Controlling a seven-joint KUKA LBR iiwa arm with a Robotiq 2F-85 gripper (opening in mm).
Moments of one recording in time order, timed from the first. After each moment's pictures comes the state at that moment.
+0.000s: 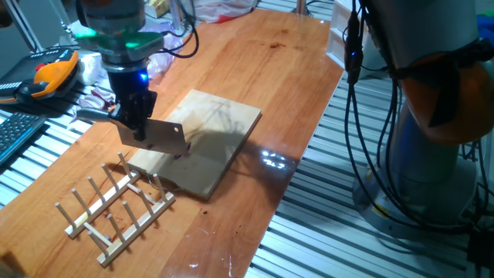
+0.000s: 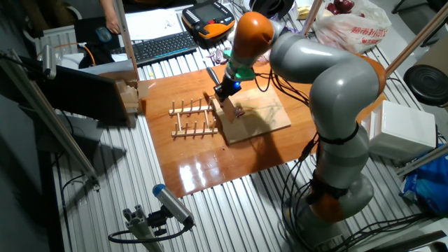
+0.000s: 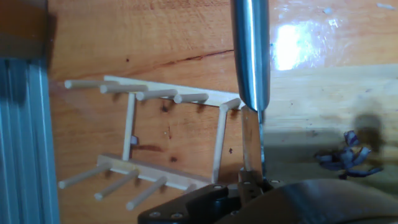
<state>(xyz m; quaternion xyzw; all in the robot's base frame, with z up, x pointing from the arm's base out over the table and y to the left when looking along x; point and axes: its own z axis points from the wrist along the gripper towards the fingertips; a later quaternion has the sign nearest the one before) 0.556 0.207 0.178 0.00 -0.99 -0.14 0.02</state>
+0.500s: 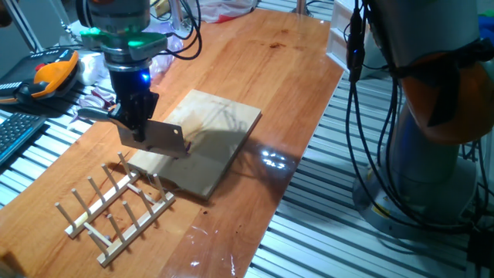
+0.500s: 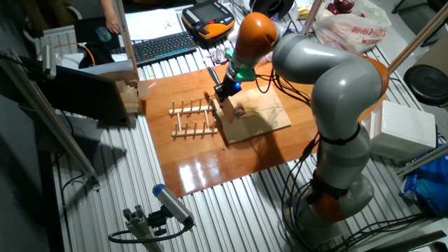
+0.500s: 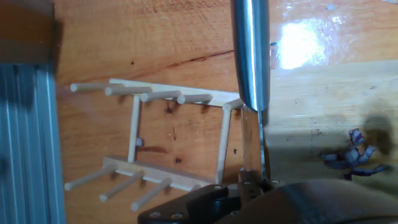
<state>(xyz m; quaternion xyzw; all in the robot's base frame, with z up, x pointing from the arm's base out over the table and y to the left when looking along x) 0.561 0.200 0.181 0.00 -0.99 -0.14 0.02</state>
